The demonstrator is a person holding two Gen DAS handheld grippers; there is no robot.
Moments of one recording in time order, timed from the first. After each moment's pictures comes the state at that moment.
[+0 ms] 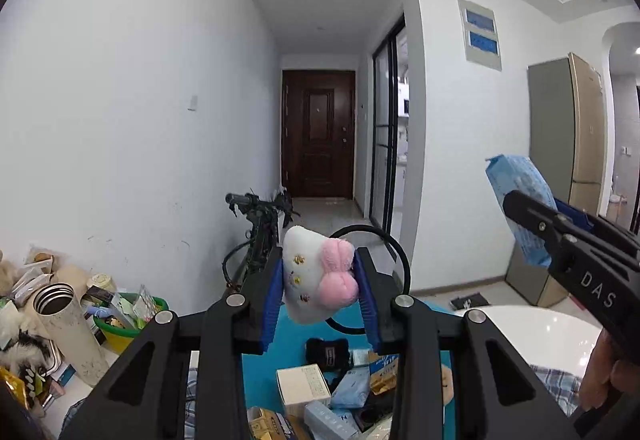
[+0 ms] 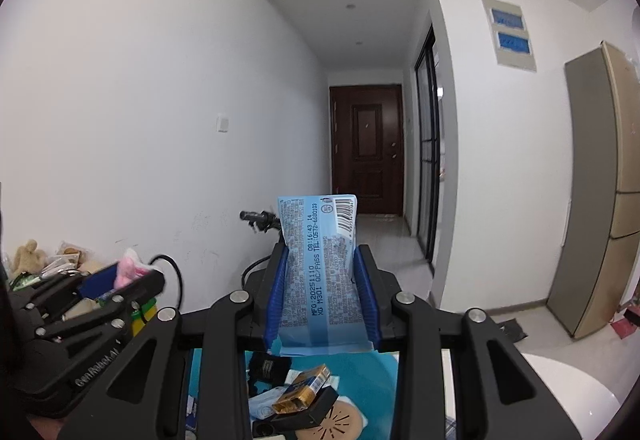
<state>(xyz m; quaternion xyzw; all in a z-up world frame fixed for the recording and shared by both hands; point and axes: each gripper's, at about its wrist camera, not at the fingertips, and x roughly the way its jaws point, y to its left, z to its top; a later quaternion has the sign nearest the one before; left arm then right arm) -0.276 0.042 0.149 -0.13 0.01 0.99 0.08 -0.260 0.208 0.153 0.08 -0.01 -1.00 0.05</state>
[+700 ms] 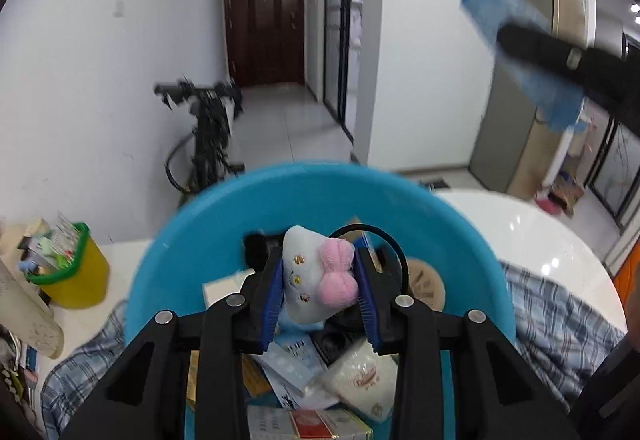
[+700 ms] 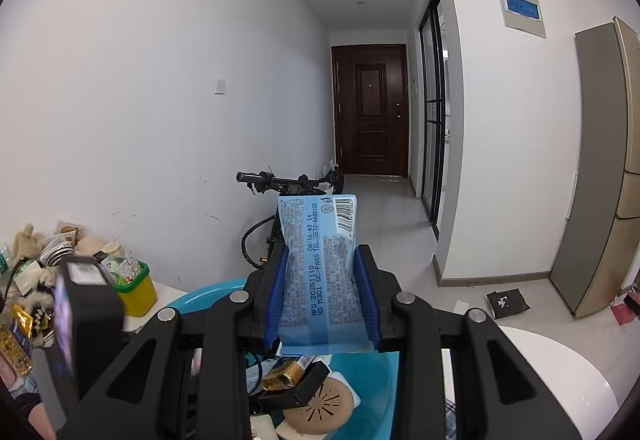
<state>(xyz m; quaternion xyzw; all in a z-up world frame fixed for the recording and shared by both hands) -0.343 0.100 0.069 -0.35 0.05 0.92 0.17 -0.286 0.231 0.142 0.15 -0.01 -0.99 0.05</state>
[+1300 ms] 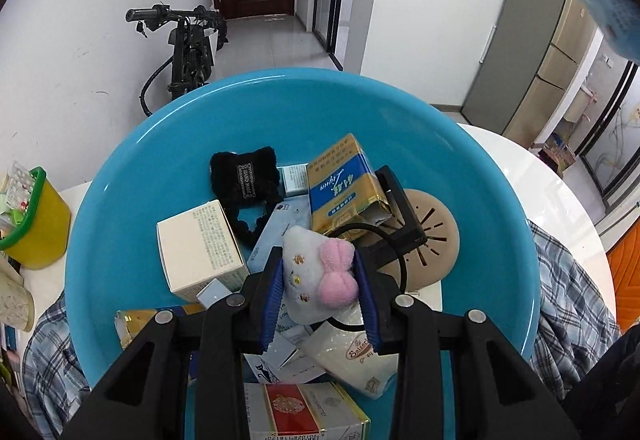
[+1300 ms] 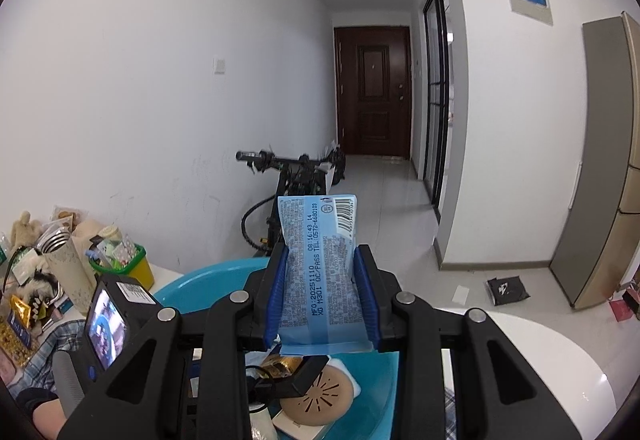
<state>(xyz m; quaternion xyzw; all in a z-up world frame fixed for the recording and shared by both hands) -0.368 0.115 0.019 -0.46 0.05 0.87 0.18 -0.303 0.235 0.131 0.20 0.00 -0.98 0.06</state>
